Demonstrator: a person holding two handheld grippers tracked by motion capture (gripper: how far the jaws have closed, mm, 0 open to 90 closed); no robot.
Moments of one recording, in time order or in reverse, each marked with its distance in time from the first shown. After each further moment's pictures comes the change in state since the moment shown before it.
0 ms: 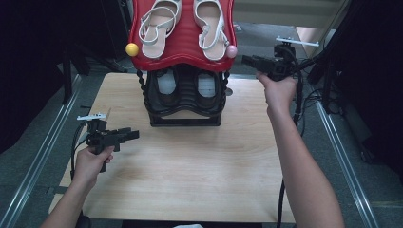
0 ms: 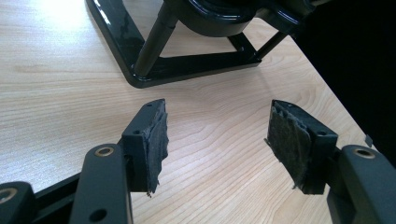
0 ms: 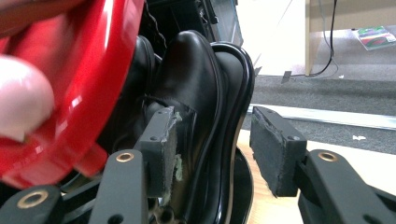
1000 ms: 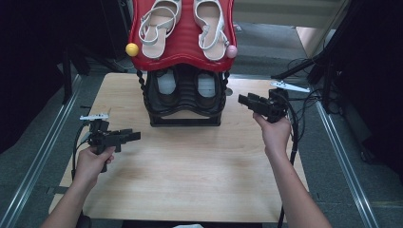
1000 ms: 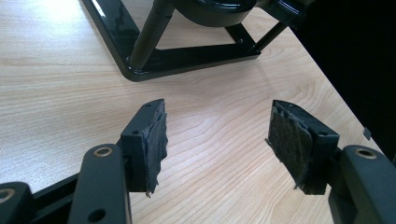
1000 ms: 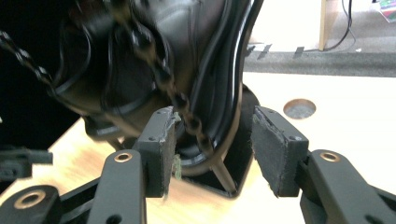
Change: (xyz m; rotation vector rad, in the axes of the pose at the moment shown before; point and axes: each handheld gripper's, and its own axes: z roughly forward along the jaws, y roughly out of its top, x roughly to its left) left arm 0.001 -0.001 0.005 0.032 -0.012 -0.002; right arm -0.009 -0.105 -0.015 0.055 0.041 -0.004
